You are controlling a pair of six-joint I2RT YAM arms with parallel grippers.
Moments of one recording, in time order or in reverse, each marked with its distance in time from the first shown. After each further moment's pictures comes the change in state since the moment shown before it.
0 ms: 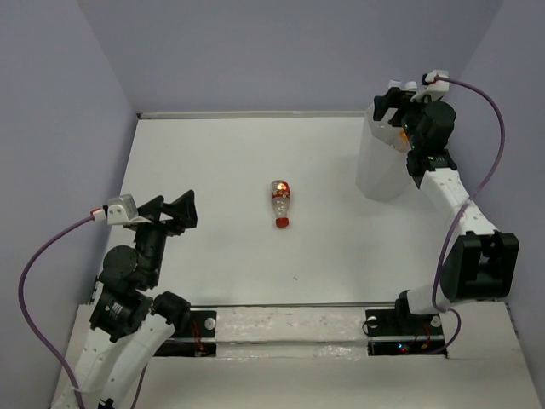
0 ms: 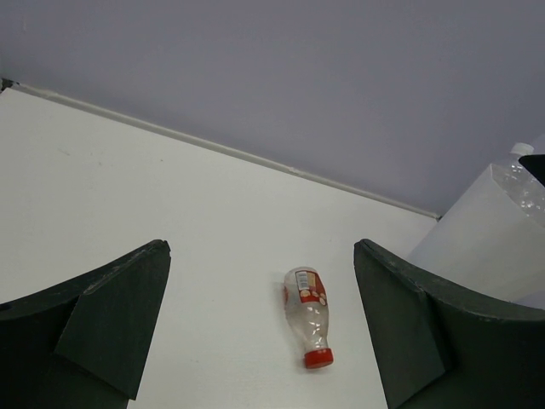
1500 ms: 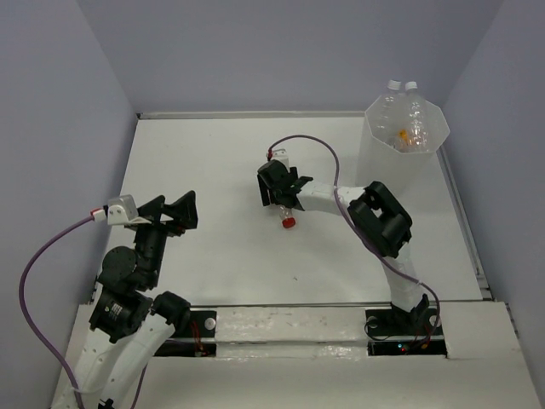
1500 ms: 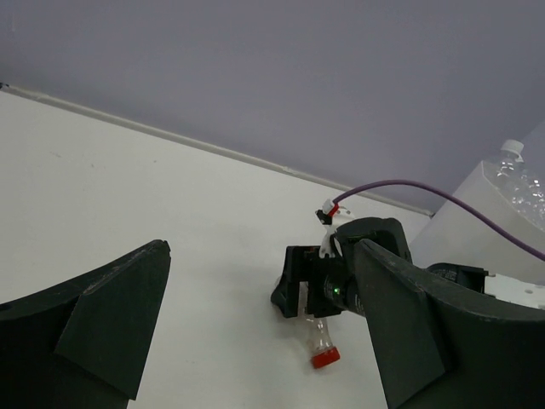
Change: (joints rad) left arm -0.003 -0.003 0.000 0.003 0.019 0.001; right arm 0.764 0.669 0.294 -0.526 0.509 0.229
